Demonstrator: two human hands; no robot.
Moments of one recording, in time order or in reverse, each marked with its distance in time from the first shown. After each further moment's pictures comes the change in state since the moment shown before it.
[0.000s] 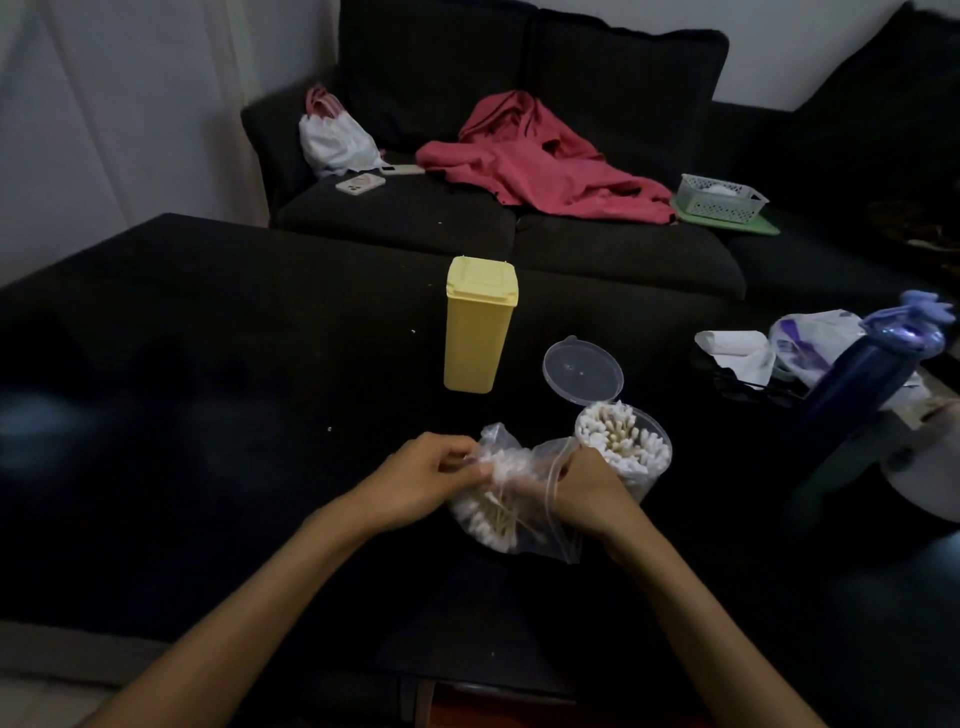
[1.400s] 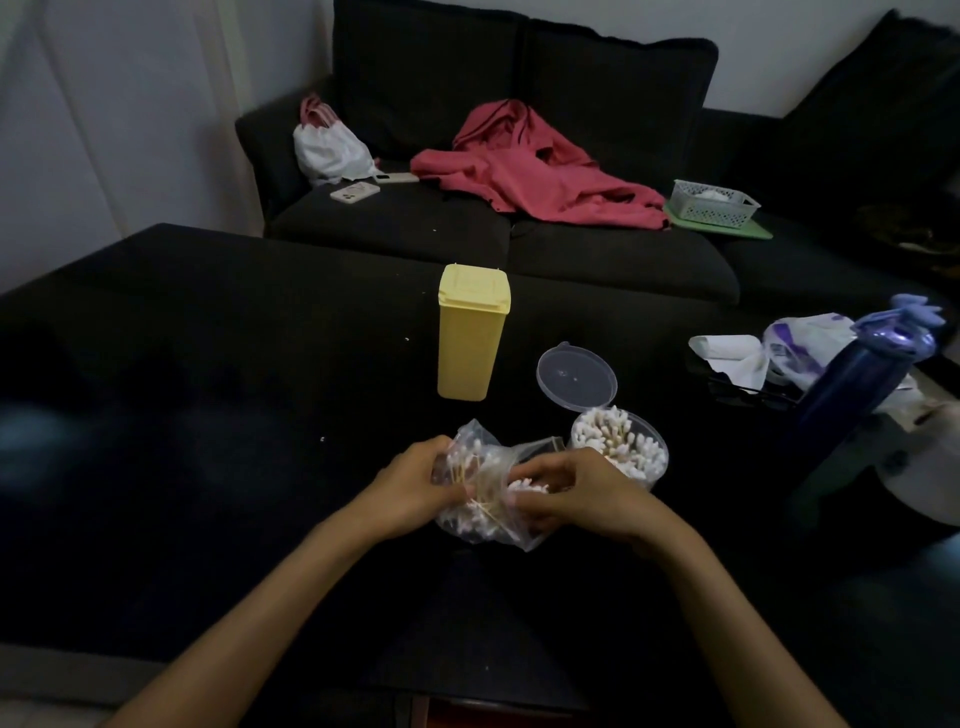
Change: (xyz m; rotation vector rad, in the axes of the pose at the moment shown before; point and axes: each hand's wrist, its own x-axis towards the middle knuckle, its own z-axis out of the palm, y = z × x) left_hand 0.017 -0.021 0.003 0.020 0.070 -0.134; right_hand -0.015 -0.023 -0.027 -0.020 -0.266 -0.014
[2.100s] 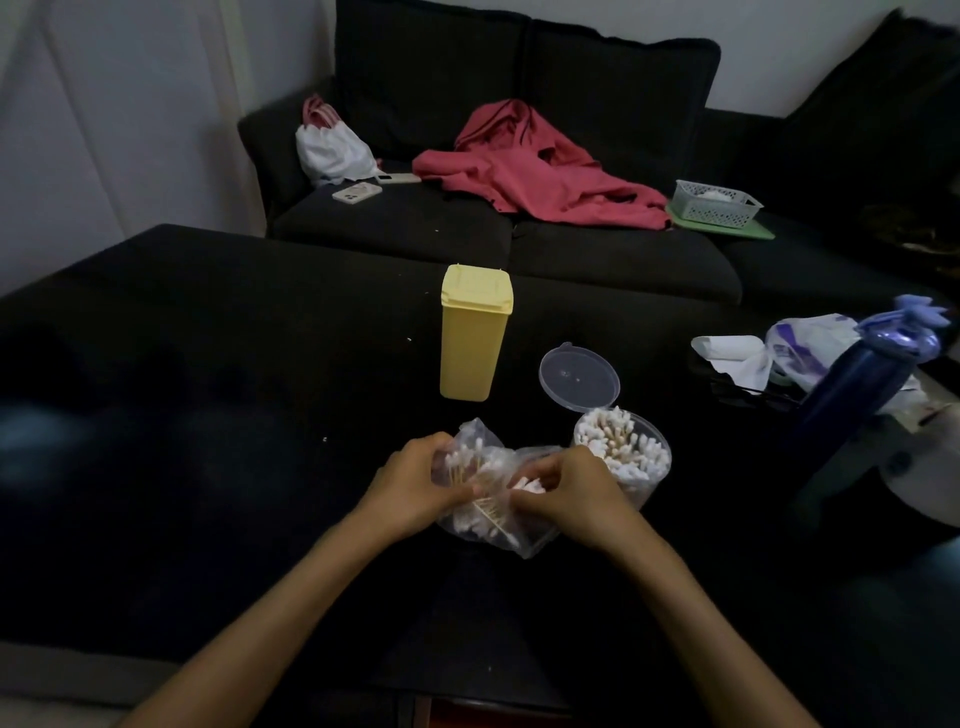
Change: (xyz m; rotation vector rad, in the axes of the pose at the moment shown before) left_hand -0.005 0.001 0.004 0.019 0.116 0.019; right_hand 0.014 0.007 0.018 -0.255 0.263 -0.037
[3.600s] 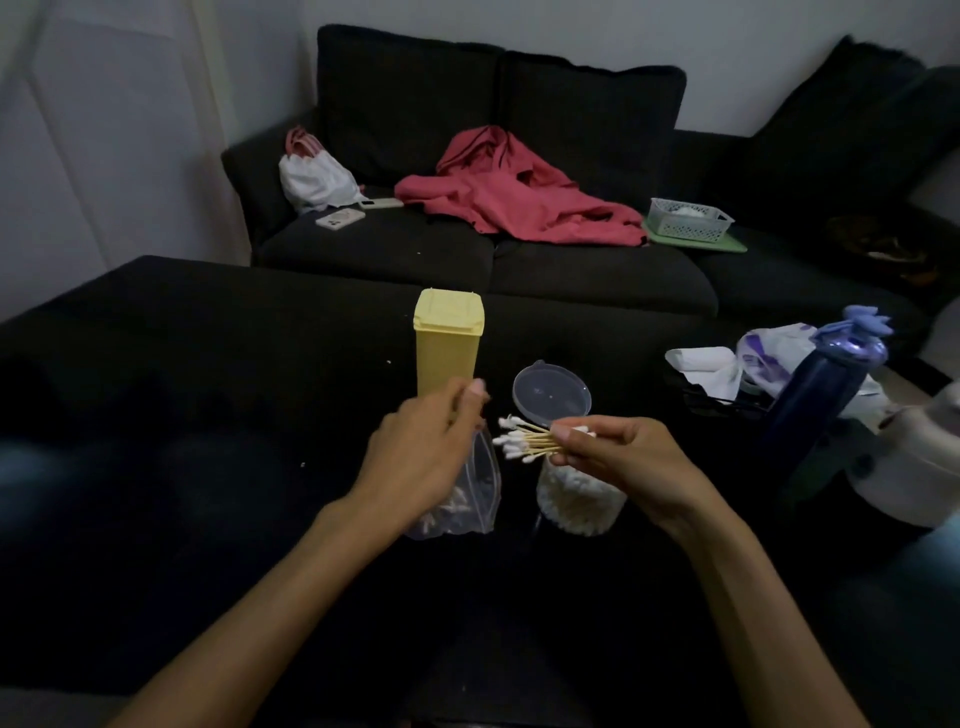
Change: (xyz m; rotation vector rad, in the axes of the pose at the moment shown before) left_hand -0.013 0.101 -0.001 0.287 0.219 0.138; right_hand -0.017 -0.004 -0.073 0.818 0.063 0.116
